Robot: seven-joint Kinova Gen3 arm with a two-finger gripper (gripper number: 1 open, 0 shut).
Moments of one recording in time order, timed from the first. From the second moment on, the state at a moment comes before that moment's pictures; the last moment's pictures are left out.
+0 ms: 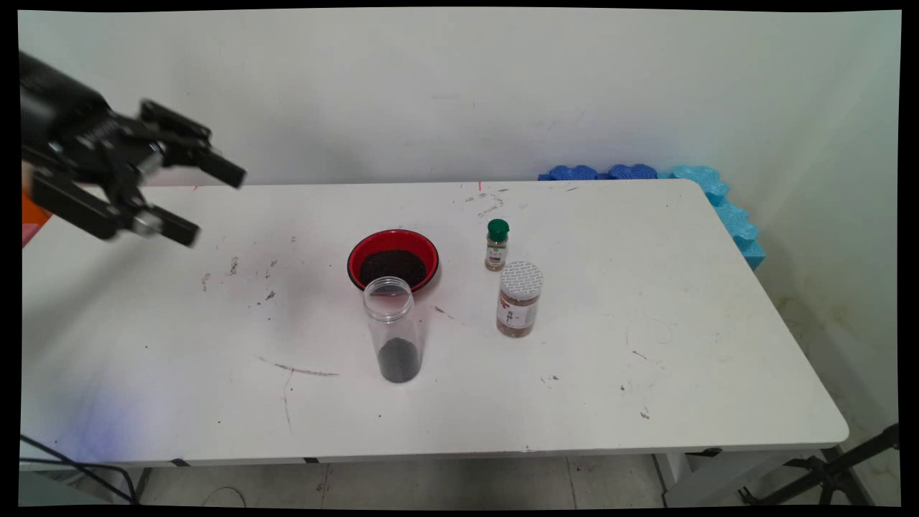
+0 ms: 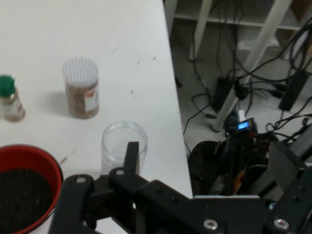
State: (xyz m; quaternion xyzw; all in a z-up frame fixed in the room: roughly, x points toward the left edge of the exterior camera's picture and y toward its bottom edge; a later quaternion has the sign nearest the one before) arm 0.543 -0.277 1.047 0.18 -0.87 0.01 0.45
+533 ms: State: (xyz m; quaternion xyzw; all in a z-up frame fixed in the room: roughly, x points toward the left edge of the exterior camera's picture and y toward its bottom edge) arm 0.518 -0.266 0.973 0.24 -0.88 0.03 0.42
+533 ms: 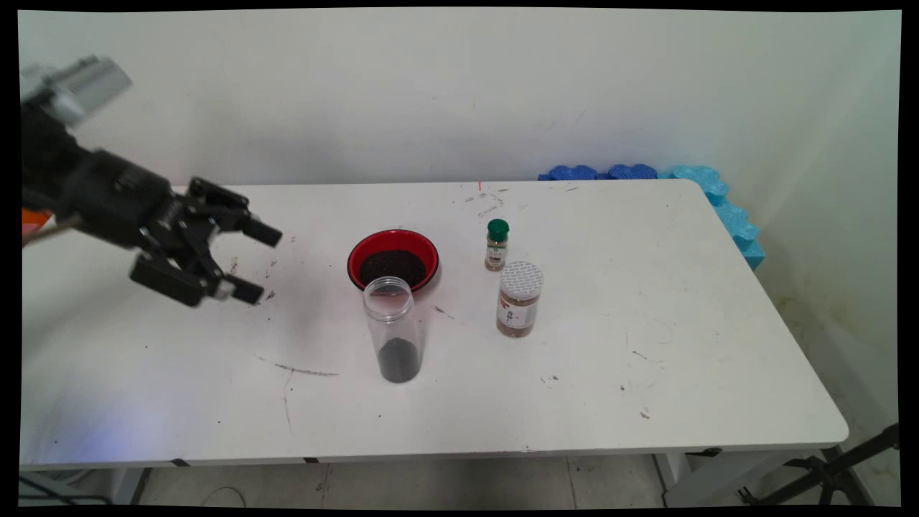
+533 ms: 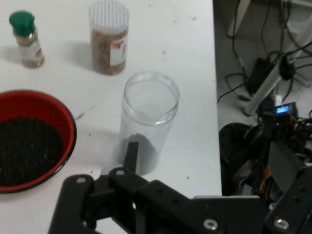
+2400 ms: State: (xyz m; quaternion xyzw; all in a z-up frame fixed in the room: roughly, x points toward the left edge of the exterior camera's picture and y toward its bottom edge) arm 0.426 -0.310 0.826 0.28 -0.88 0.06 0.38
